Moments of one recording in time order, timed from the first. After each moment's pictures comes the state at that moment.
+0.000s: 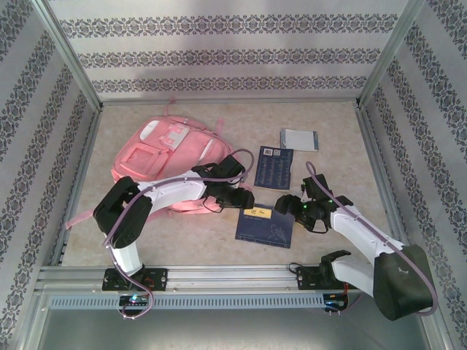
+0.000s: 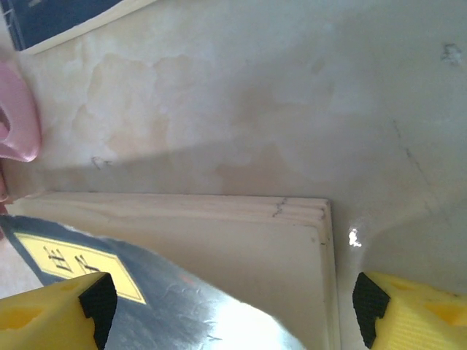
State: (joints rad) left arm -0.78 1.77 1.16 -0.50 0.32 -0.65; right arm 0.27 1.08 0.48 -0.53 -0.34 0.75
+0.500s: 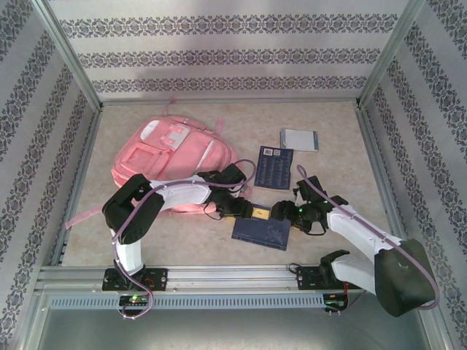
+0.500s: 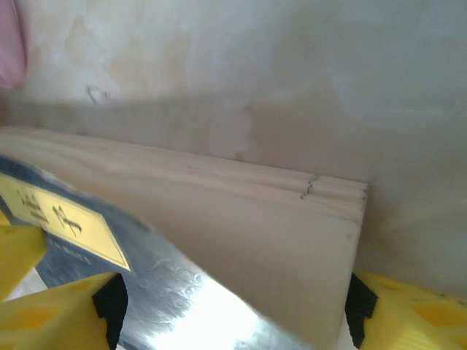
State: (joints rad) left arm -0.80 1.85 1.12 -0.47 0.39 -0.67; right arm 0.36 1.12 0.48 -0.56 -0.37 0.69
